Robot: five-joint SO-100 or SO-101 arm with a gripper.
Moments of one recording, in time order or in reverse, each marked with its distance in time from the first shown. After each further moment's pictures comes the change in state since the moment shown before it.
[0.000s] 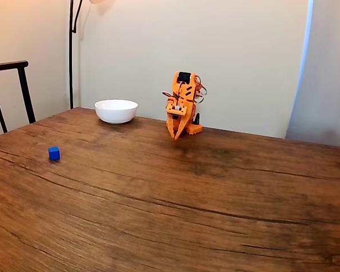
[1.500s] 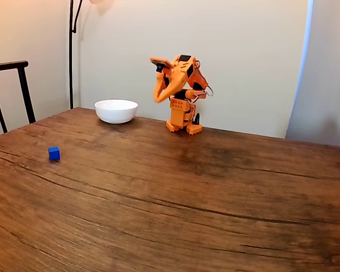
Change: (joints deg) arm 15.7 -1.8 -22.9 -9.8 -6.8
